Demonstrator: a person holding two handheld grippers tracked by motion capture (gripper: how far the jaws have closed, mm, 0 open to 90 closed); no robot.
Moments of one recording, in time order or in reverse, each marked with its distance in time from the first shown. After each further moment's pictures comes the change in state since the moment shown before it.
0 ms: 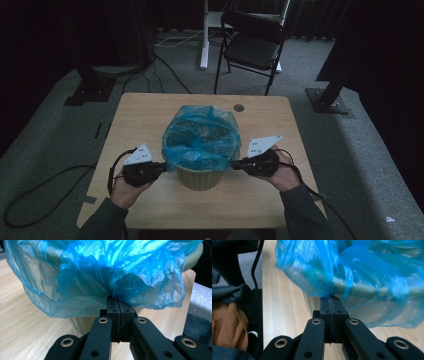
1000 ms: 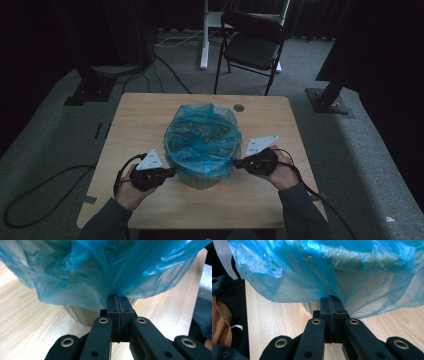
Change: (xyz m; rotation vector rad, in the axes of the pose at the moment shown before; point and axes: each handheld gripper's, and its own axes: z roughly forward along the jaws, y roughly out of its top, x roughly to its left) left arm -0.006 -0.009 0.019 0.111 0.022 0.060; right arm -0.012 -0.014 0.010 0.078 -0.065 0.034
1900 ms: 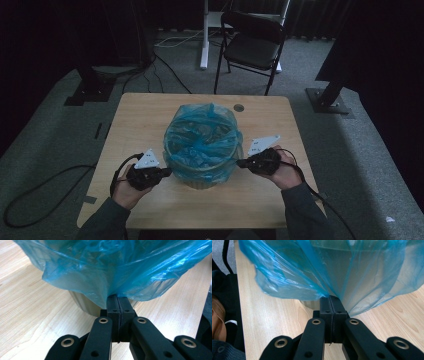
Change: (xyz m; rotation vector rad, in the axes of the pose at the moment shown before) left arm 0.010 -0.008 -0.003 0.037 0.040 -0.033; right arm -0.006 -0.008 -0.003 0.035 -0.028 0.025
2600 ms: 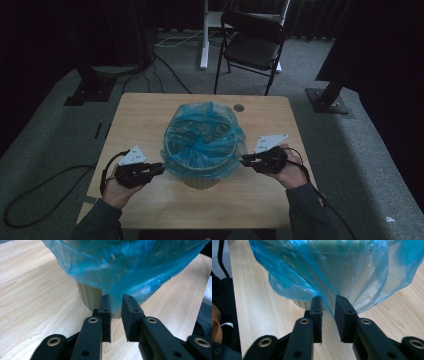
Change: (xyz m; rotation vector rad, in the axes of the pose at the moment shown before) left arm 0.014 -0.006 -0.025 -0.075 -0.005 -0.067; right arm -0.004 -0.004 -0.016 -0.036 -0.042 0.016
